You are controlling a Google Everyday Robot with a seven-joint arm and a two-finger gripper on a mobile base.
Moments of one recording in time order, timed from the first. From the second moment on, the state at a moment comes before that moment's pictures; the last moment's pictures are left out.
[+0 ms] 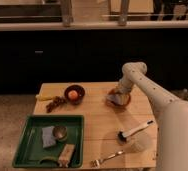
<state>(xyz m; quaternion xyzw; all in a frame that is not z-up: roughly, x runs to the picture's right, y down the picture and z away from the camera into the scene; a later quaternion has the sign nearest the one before) 0.190 0.052 0.938 -0.29 -0.12 -0.10 0.94</state>
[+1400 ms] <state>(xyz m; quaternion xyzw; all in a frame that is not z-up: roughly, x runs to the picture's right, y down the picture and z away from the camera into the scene) 0.192 0.058 0.949 -0.31 -0.11 -0.09 0.94</state>
